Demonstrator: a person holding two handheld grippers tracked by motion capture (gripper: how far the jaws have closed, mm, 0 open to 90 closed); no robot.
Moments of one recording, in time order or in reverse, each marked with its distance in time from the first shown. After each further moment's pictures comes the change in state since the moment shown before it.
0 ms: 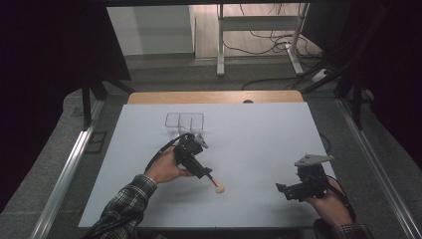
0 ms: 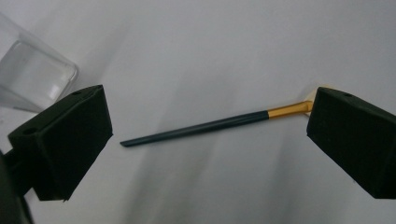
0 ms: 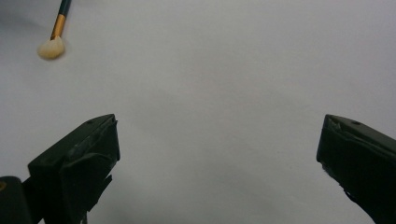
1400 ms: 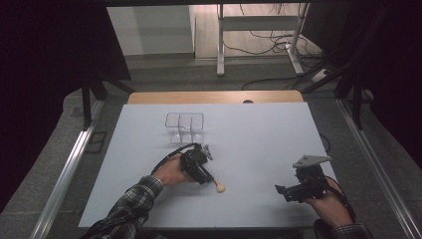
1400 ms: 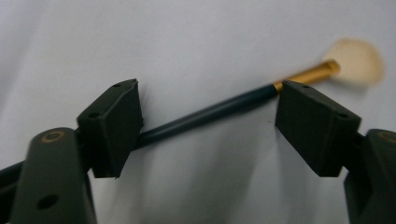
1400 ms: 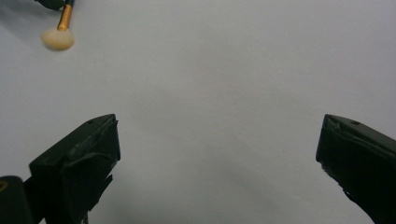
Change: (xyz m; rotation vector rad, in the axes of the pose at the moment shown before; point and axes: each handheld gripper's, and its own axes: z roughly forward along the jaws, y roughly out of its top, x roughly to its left) left arm -0.002 -0.013 0.044 0.072 -0.070 0.115; right arm 0.002 0.000 0.002 0.021 0.013 -0.026
